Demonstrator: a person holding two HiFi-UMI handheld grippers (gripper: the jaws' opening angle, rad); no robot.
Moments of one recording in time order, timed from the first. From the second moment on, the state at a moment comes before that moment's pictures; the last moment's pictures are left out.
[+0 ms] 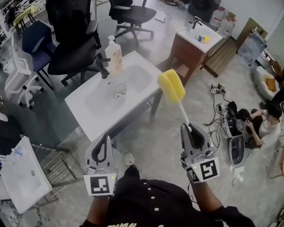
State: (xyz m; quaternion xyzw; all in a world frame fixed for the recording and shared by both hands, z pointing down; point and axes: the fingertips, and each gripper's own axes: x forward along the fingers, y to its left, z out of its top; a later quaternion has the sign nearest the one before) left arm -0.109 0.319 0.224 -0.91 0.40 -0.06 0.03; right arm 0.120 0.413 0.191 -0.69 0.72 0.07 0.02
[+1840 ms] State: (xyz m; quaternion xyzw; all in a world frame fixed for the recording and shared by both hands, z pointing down) left arm -0.018 0.015 0.253 -0.92 0.39 -0.08 0.00; right arm 0.195 0.087 0.218 -0.67 0.74 0.05 0.01
